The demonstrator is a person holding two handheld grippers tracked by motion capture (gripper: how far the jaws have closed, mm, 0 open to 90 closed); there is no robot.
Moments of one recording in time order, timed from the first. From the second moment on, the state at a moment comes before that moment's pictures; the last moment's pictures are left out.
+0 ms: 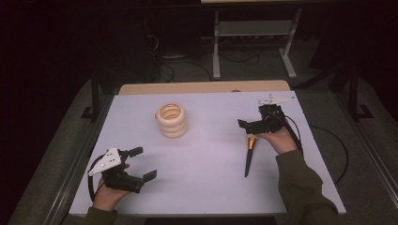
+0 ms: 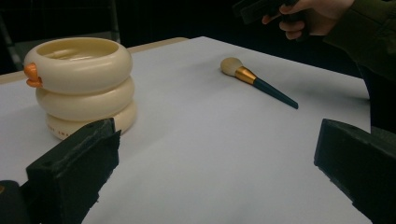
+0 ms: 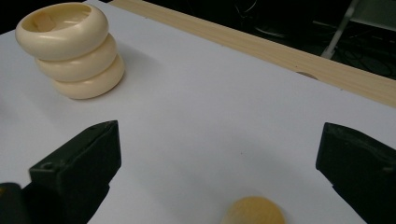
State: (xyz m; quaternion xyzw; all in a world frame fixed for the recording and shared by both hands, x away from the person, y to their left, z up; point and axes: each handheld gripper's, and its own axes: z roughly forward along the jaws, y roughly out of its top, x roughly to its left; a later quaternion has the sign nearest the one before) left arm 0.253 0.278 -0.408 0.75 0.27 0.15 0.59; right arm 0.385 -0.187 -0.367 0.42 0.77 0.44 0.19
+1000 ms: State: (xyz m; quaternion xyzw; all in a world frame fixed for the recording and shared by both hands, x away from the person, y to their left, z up) left arm 0.254 0.278 -0.409 0.75 0.28 0.14 0.59; right arm 0.402 -0.188 -0.366 0.47 0.79 0.37 0.14
